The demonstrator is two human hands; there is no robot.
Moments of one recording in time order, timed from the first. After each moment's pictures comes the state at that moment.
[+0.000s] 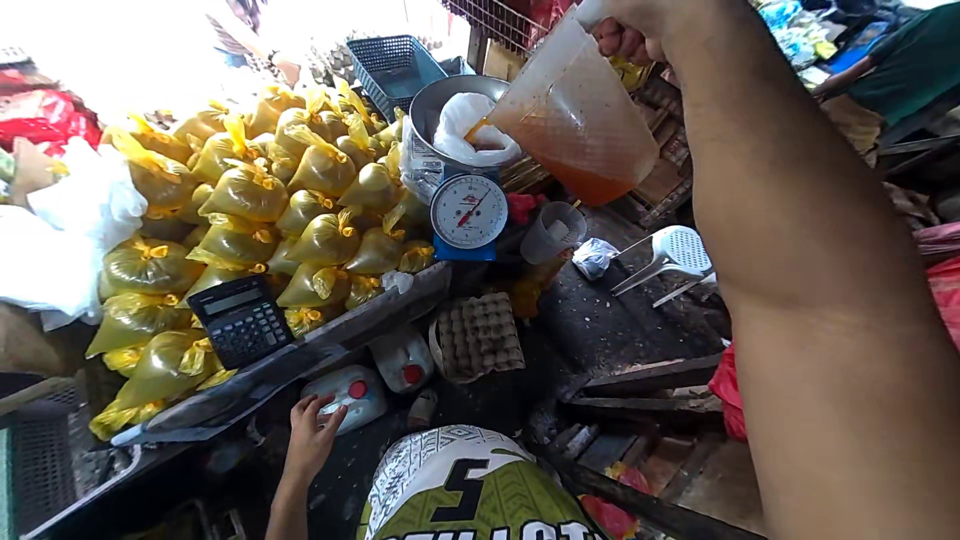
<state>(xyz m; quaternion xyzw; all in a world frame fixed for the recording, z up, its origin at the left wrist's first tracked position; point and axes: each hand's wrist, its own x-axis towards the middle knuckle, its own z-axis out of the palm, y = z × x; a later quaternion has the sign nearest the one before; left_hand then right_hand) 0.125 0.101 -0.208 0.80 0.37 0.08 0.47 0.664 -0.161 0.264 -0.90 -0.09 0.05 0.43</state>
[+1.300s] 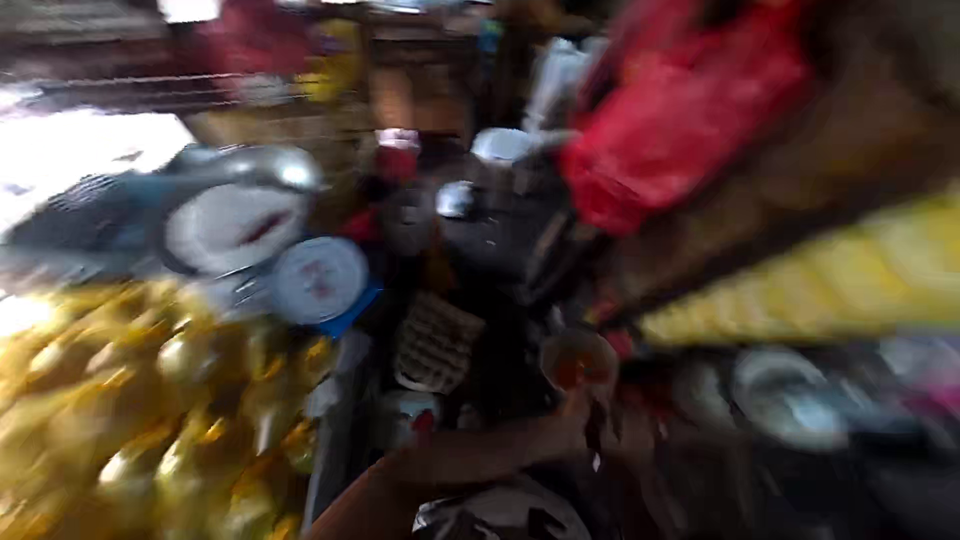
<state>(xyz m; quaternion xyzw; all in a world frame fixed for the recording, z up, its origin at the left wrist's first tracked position) 0.224 -0.211 -0.143 0.36 0.12 -0.69 0.61 0.113 -0.259 -0.160 -0.87 0.41 -0.13 0.25</state>
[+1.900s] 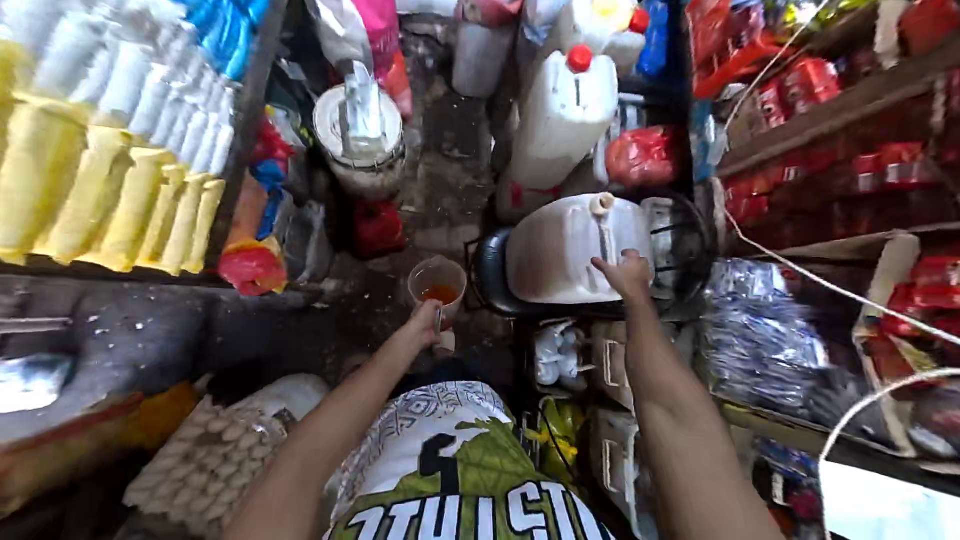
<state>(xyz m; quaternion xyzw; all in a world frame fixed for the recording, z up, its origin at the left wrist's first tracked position) -0.106 -0.249 -0.278 0.64 -0.12 -0.76 0.02 -0.534 -0.122 -0.233 -0.21 0.94 -0.12 0.23</state>
